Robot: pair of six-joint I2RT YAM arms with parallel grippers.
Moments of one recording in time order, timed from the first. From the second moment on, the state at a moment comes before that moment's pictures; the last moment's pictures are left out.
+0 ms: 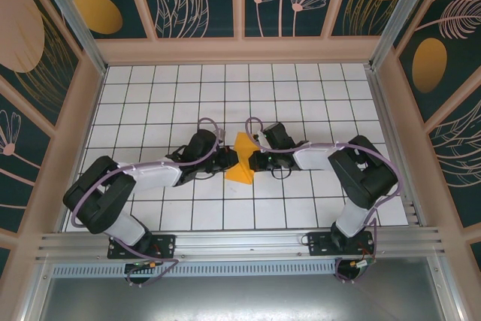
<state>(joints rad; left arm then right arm) -0.71 1.54 0.63 0.26 0.30 -0.97 0.66 1.72 0.76 -0.01 -0.39 0.47</state>
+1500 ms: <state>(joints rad) -0.71 1.76 0.61 0.58 0.31 -1.08 0.67 1.74 0.77 0.04 -0.39 0.47</state>
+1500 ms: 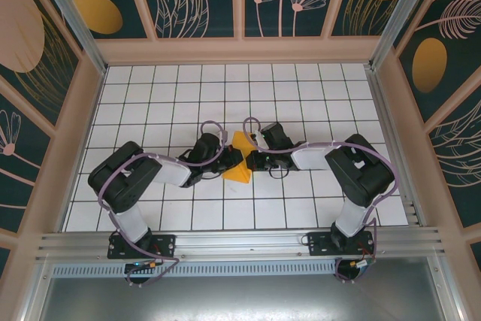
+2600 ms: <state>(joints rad) -0.70 1.85 0.62 0.60 0.31 -1.12 0.73 1.50 0.63 0.08 -0.42 0.78</state>
